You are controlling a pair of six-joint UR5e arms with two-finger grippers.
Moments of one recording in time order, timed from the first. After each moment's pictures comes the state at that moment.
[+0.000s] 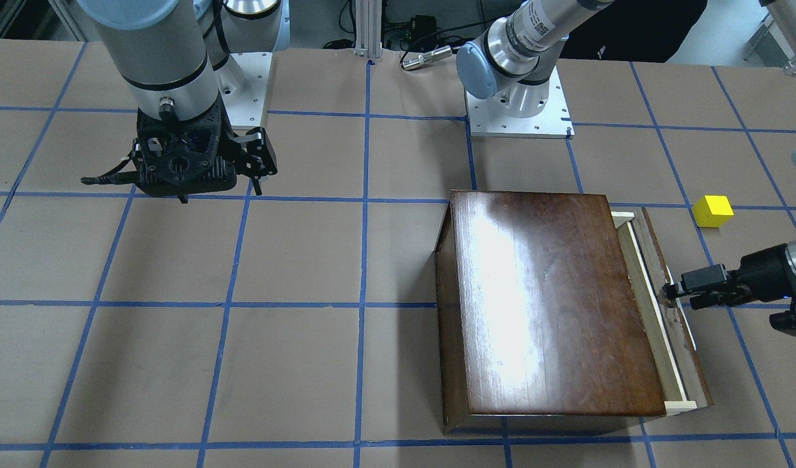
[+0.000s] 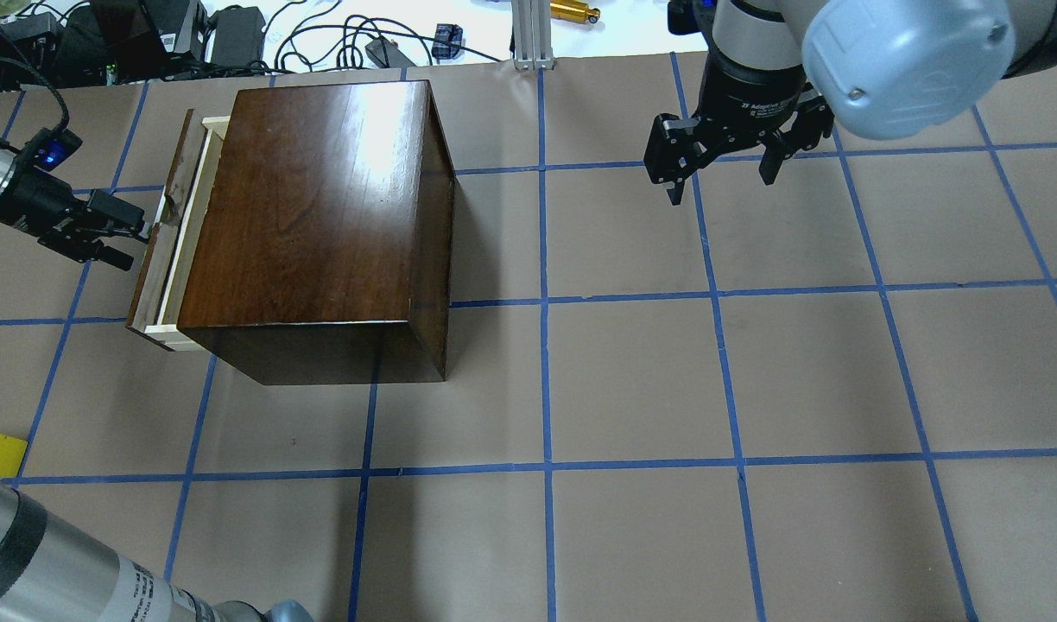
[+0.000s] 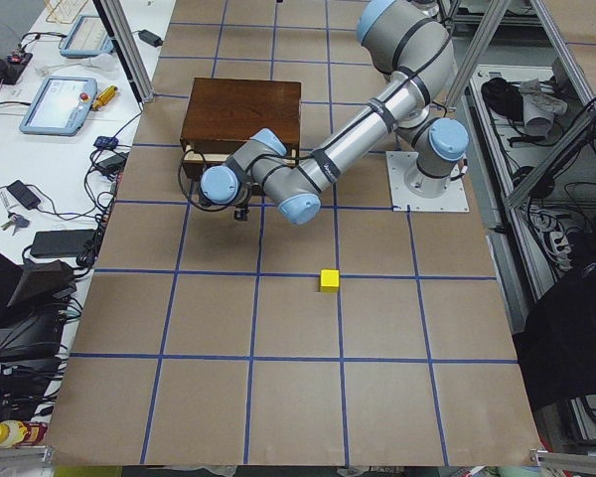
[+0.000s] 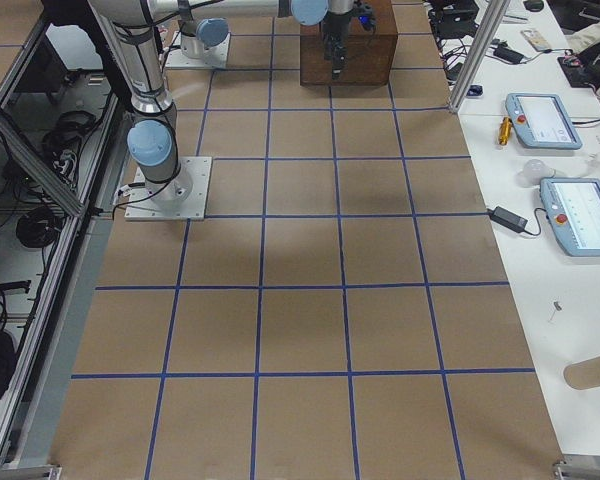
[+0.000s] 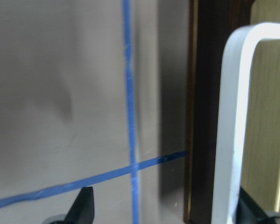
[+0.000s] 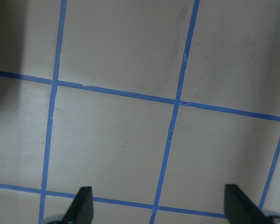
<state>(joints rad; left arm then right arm) -0.91 -2.07 -1.48 -1.54 1.21 0.73 1.70 -1.45 1.48 -1.58 -1.60 -0.05</state>
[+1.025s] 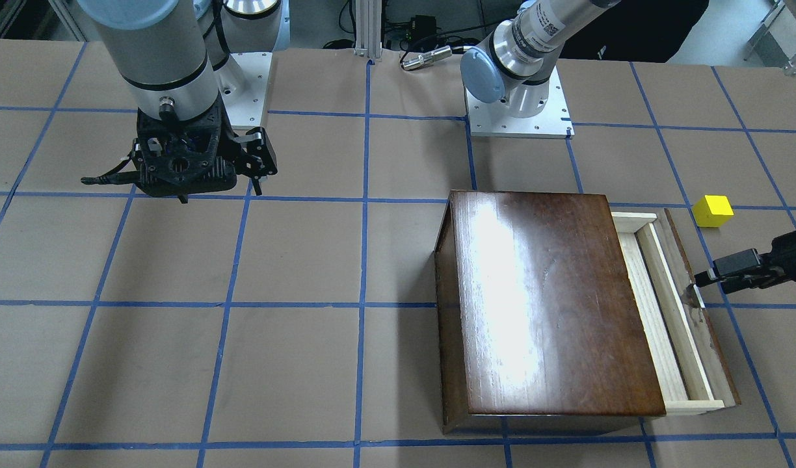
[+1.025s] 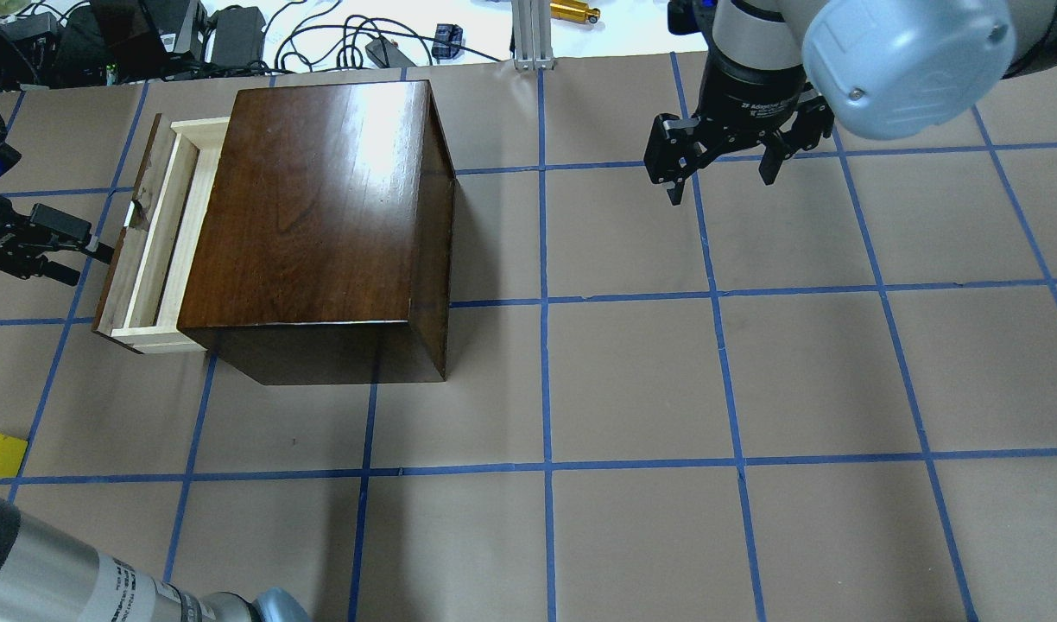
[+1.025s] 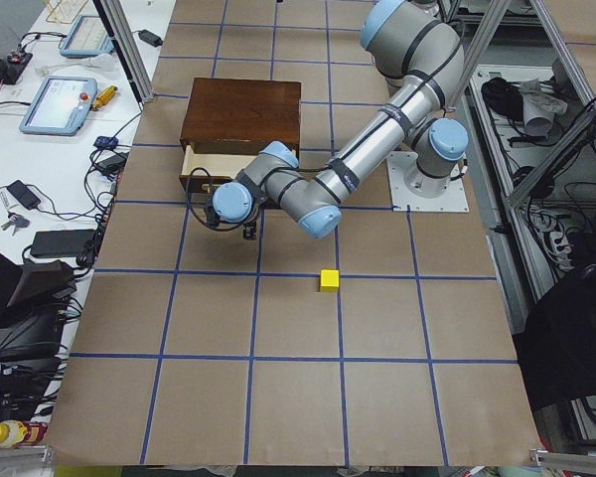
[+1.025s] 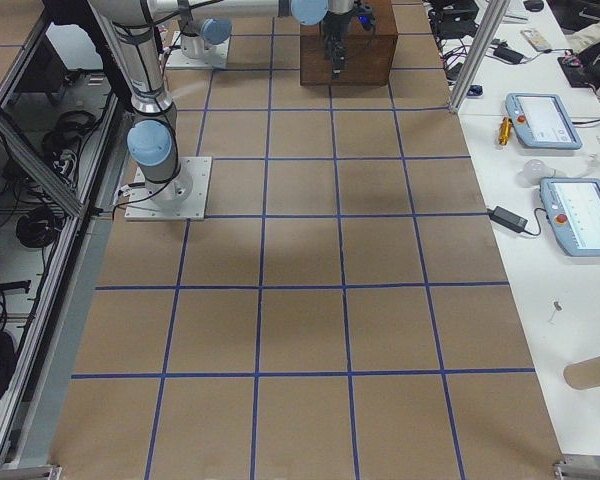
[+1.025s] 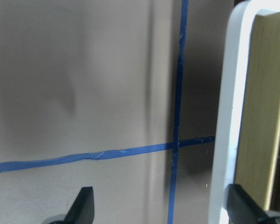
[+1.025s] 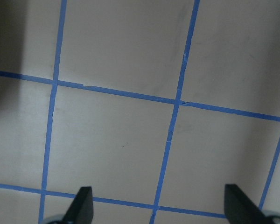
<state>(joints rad) -0.84 -2.05 -1.48 -1.53 1.25 0.74 1.70 -1.45 1.48 -1.58 -1.60 -0.05</state>
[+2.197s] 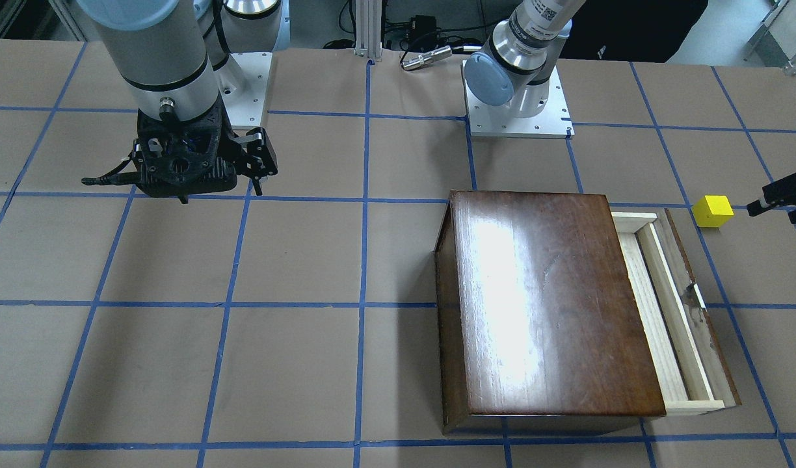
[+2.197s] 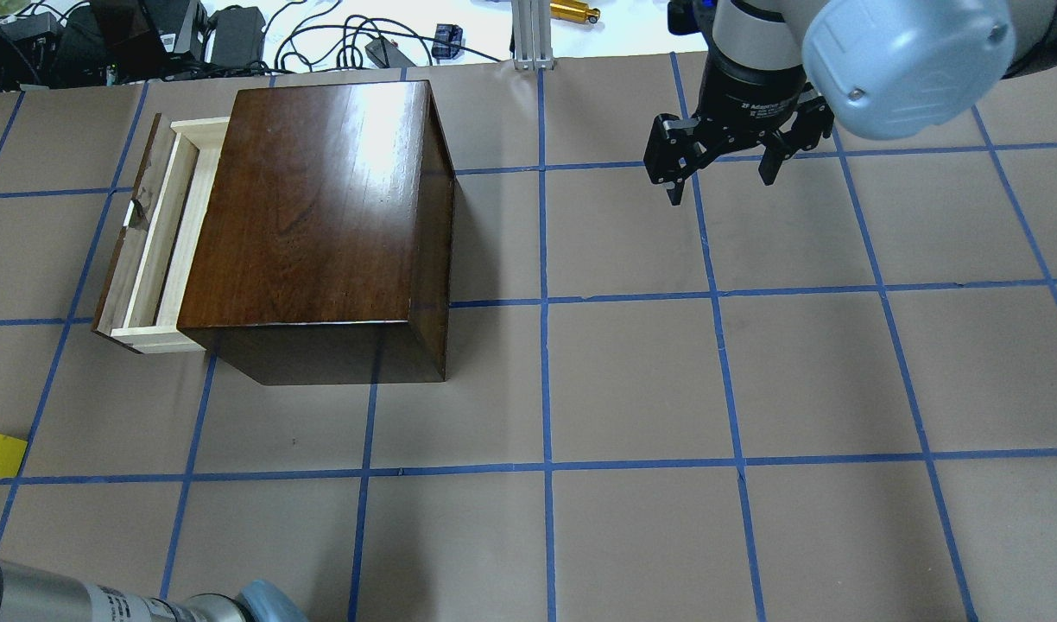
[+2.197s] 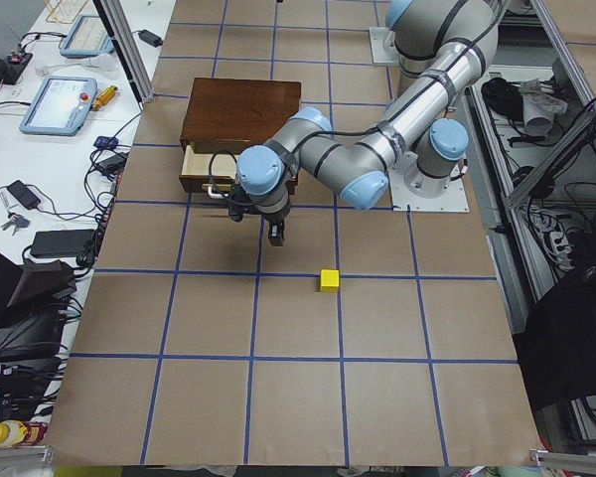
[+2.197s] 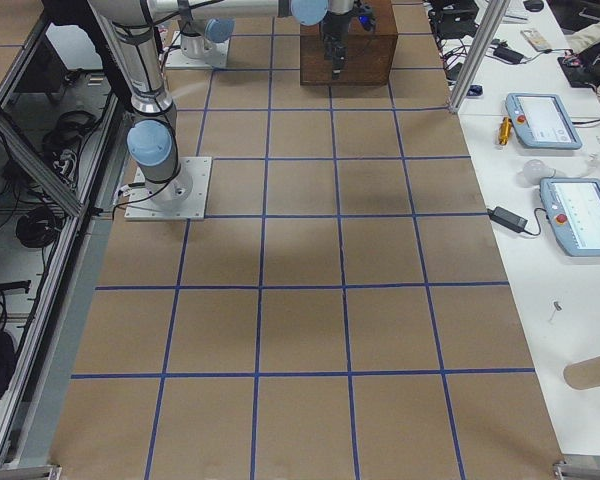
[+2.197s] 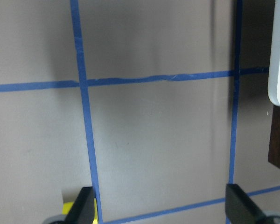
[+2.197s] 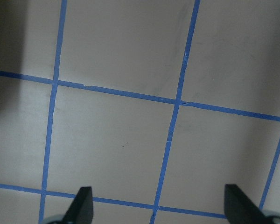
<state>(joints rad) -0.77 -1.82 -1.48 -1.64 1.51 0.81 1.70 -1.45 1.48 -1.58 -1.60 -0.05</state>
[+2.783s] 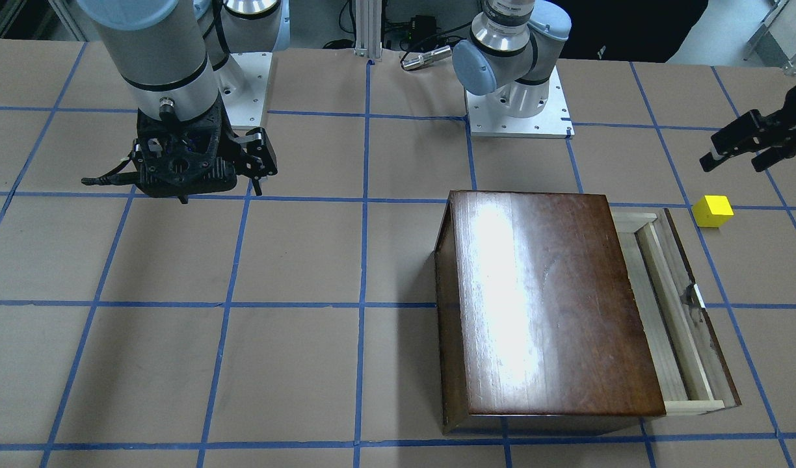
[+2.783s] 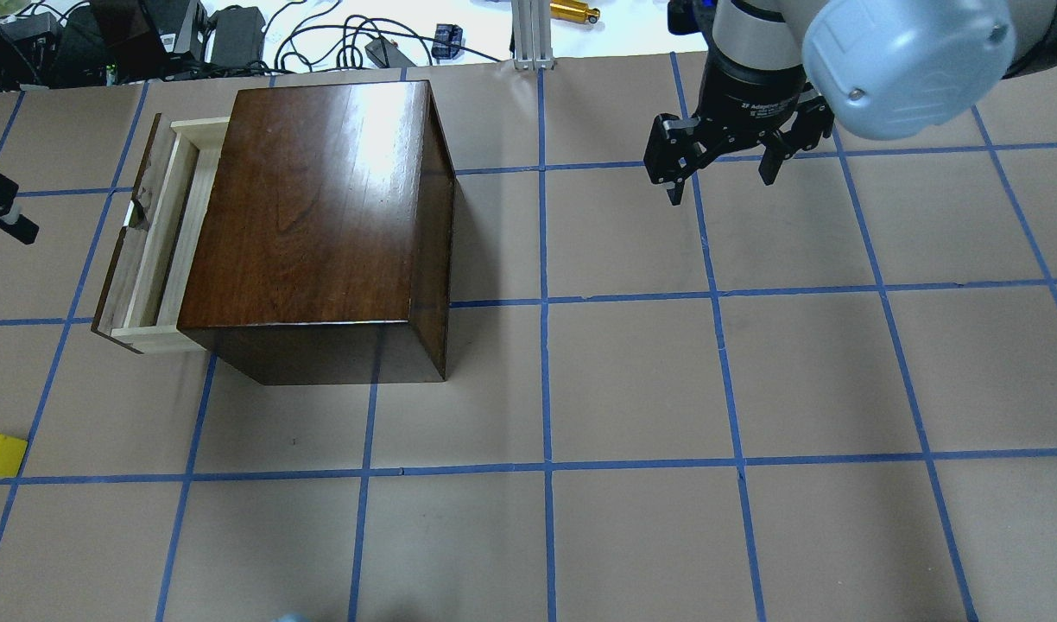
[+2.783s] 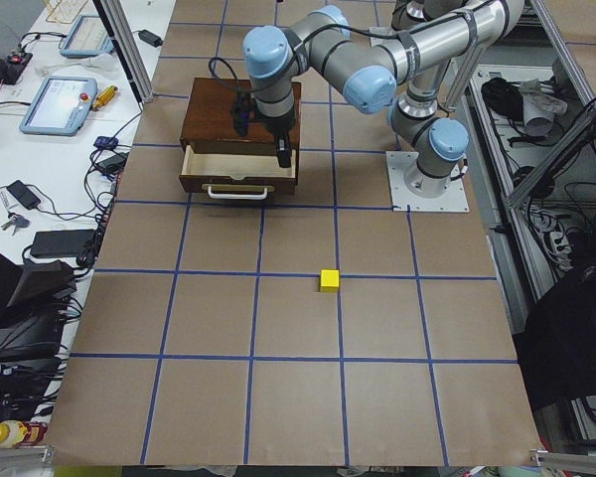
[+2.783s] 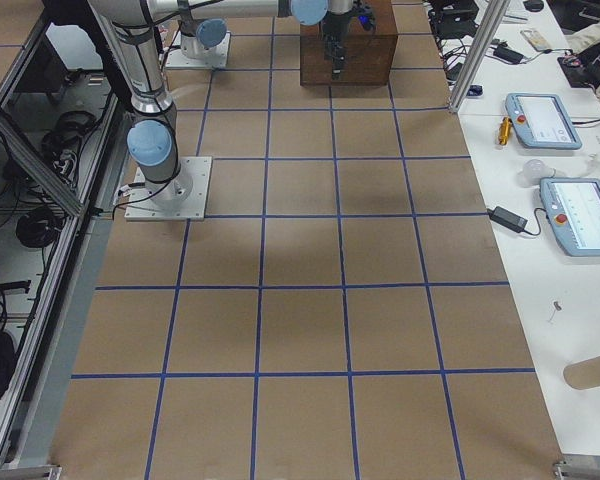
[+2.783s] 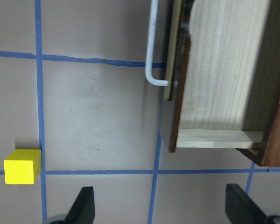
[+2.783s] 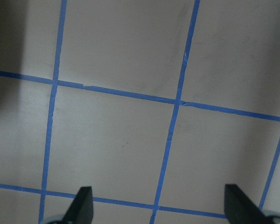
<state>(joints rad) -1.04 -1.60 -1.49 -1.76 1.51 0.41 1.70 -1.45 1.48 -1.58 -1.60 -0.05</state>
